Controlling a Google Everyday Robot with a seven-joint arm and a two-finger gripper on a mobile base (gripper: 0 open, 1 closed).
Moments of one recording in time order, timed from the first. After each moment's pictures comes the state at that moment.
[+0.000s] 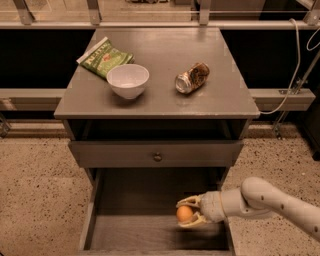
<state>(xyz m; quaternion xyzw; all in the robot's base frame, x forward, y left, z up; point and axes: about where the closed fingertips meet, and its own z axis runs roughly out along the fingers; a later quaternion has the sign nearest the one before) 0.452 -0.086 0.470 -0.65 0.58 0.30 0.39</state>
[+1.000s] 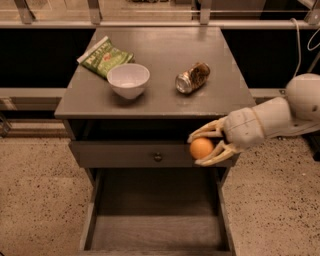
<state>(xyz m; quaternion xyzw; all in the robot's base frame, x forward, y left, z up) 0.482 -0.102 0.793 -0.74 0.46 0.28 0.41</state>
